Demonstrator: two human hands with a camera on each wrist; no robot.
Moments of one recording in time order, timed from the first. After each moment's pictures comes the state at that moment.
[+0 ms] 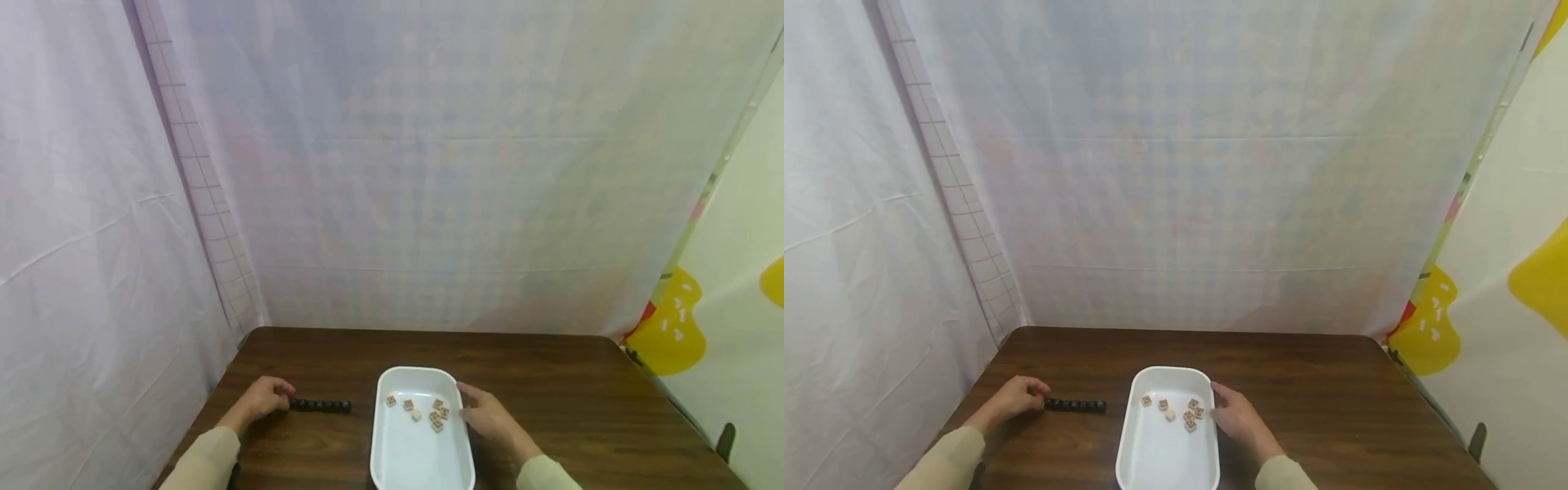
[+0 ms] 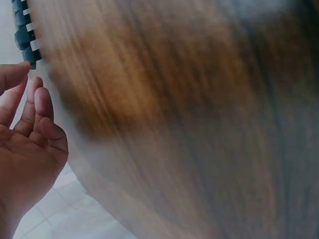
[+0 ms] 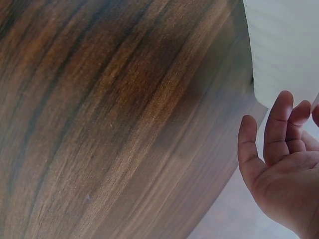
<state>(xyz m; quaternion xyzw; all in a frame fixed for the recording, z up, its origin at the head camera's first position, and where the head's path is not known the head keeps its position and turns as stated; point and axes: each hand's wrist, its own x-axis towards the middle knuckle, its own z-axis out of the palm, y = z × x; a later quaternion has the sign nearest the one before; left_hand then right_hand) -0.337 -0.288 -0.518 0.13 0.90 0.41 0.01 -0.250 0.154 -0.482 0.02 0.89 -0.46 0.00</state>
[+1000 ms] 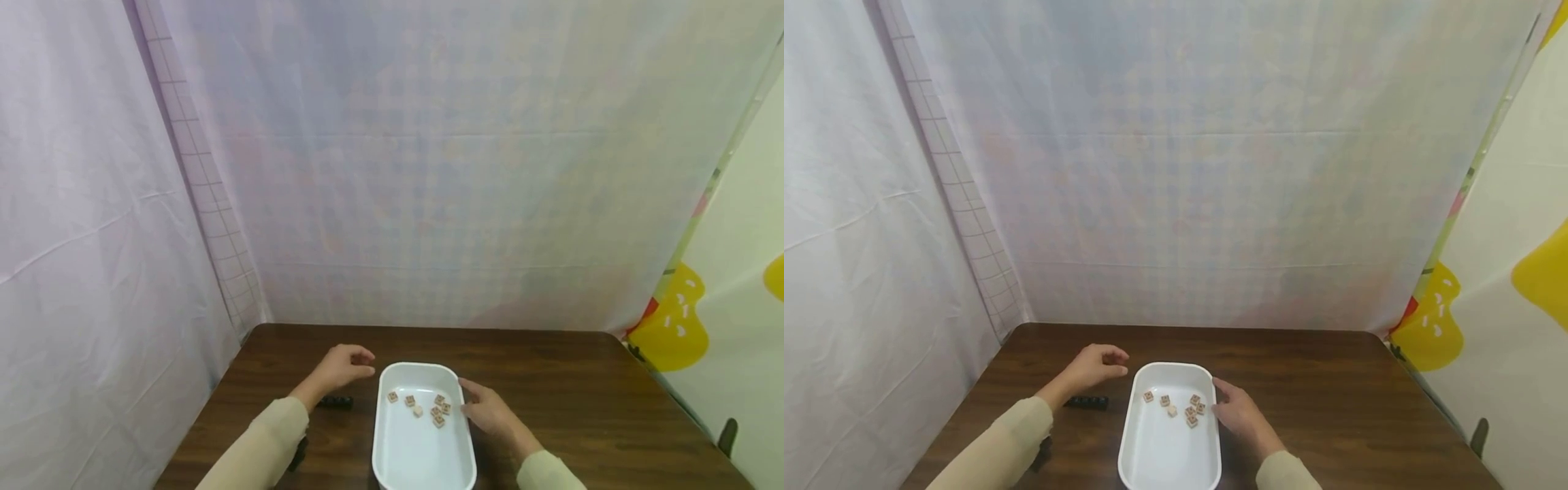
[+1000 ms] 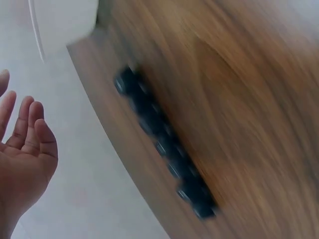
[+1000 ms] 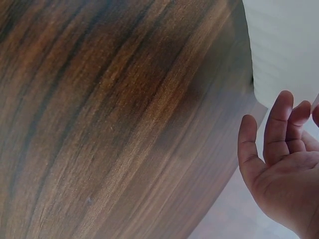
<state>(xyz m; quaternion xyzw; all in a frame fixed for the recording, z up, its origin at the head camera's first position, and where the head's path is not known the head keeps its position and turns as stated) -0.339 -0.156 -0.462 0.26 0.86 0.44 0.01 -0.251 0.154 -0.482 0.04 0.89 -0.46 0.01</state>
